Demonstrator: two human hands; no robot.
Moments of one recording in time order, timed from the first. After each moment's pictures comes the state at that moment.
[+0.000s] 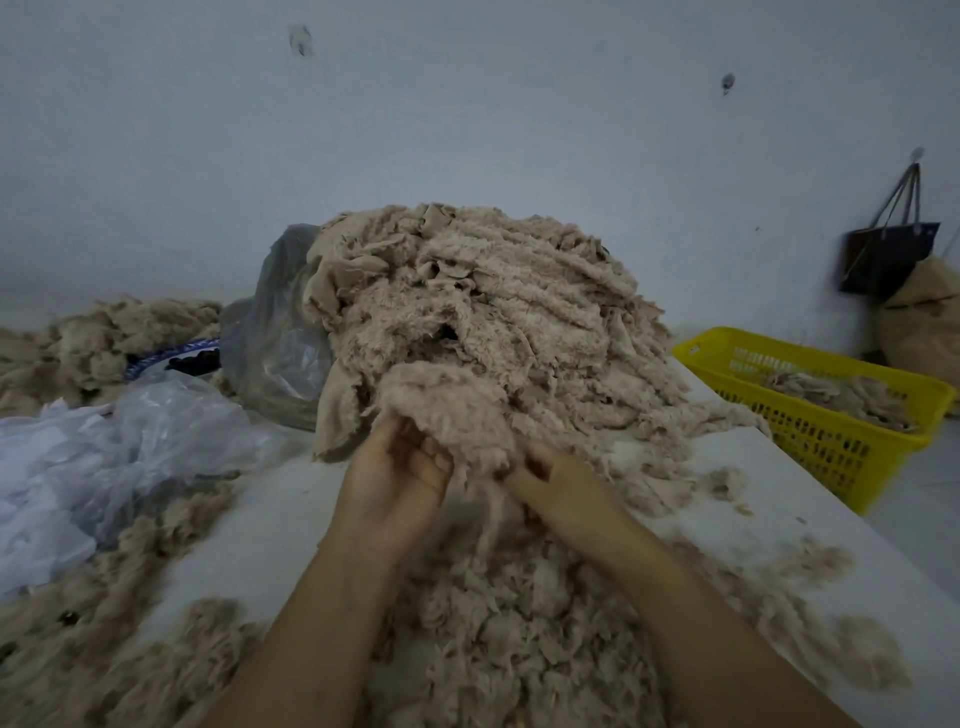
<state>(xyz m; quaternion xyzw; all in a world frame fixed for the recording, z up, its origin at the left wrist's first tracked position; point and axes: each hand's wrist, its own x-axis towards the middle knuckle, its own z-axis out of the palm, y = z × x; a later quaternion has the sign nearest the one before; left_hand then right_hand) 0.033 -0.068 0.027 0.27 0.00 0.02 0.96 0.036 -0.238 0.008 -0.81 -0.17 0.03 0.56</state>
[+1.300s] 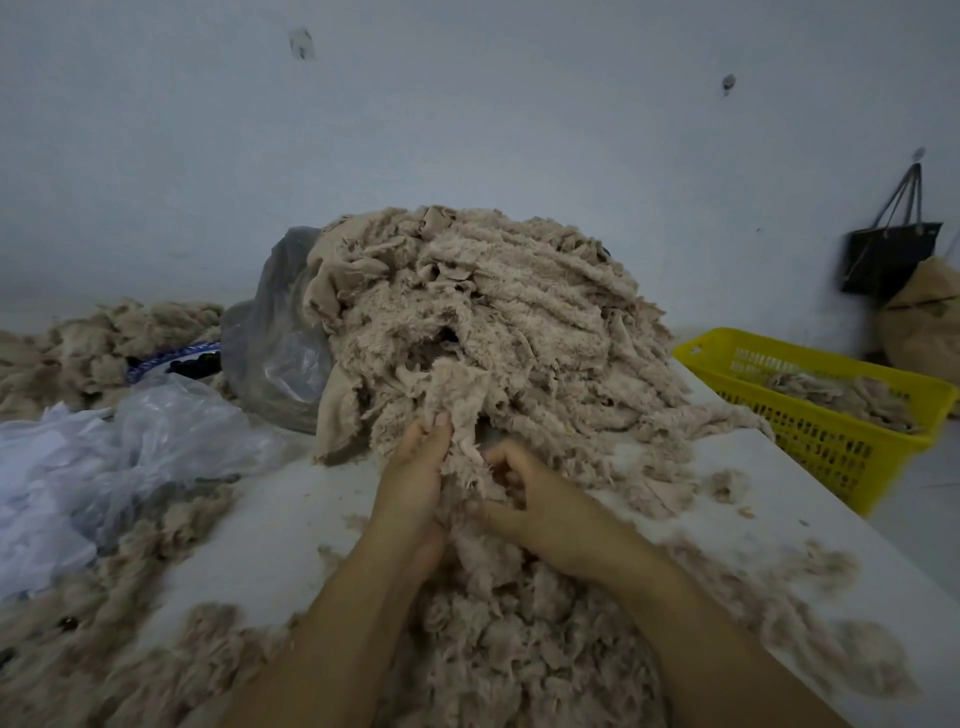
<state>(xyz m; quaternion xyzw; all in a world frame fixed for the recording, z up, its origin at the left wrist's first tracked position) 0.035 -0.087 0.016 0.50 0.09 0.06 0.86 0.034 -0.232 0.010 -0.85 -0.25 0.06 0.46</state>
